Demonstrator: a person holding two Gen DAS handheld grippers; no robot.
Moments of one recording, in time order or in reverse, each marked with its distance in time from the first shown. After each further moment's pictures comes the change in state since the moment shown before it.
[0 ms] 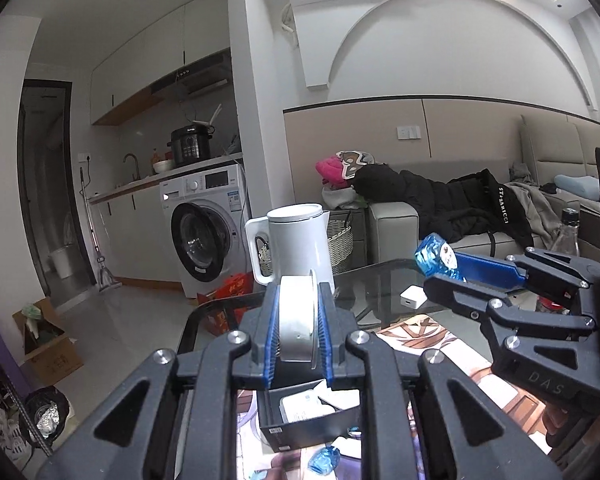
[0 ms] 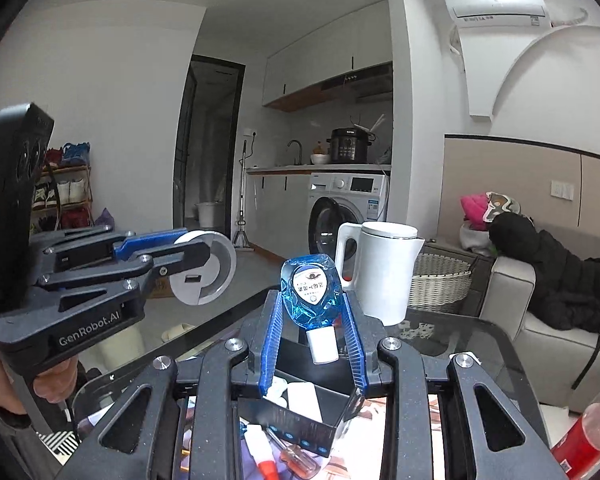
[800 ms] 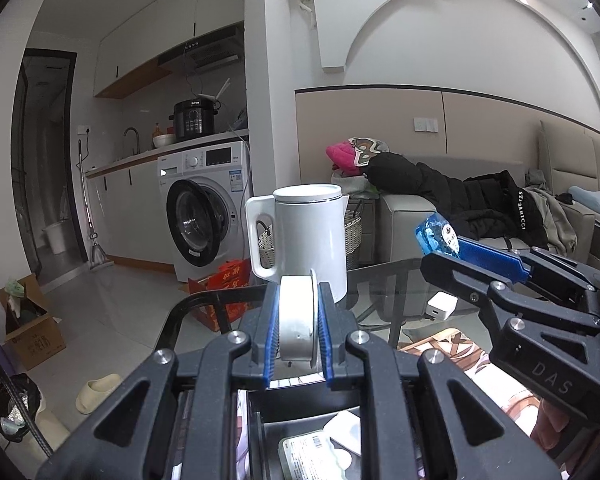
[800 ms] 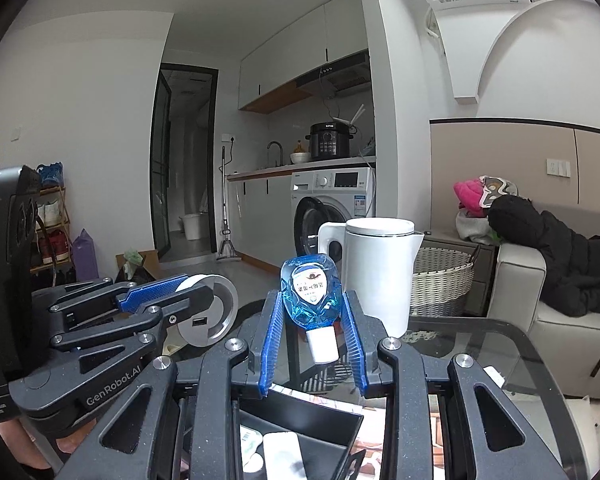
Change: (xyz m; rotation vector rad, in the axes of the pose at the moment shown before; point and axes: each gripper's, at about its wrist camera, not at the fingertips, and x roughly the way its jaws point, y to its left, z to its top) left arm 0.106 0.018 -0.012 -0.079 0.052 -0.004; right arm 0.109 -0.035 0.005 0.085 -0.005 -0.033
